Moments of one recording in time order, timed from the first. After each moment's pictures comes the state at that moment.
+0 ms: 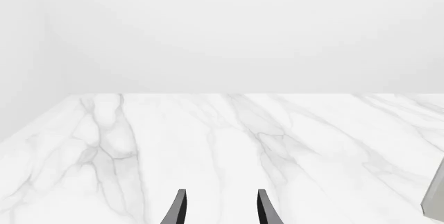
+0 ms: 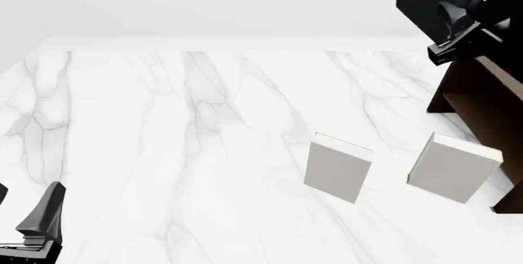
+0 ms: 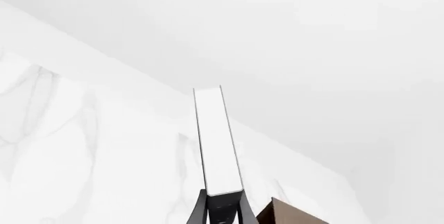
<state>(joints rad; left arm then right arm) 0.00 0.00 0.00 0.00 0.00 0.09 1.06 -0.90 -0.09 -0.48</state>
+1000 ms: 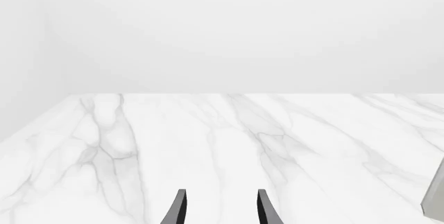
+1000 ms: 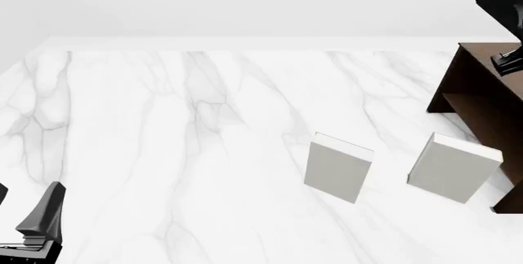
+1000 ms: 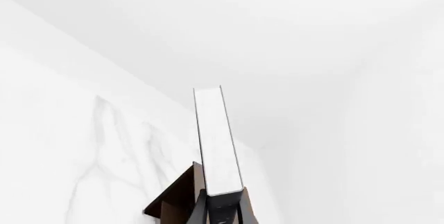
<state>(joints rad) 0.00 0.00 0.00 0.00 0.00 -0.14 0.96 -0.85 -0.07 -0.72</state>
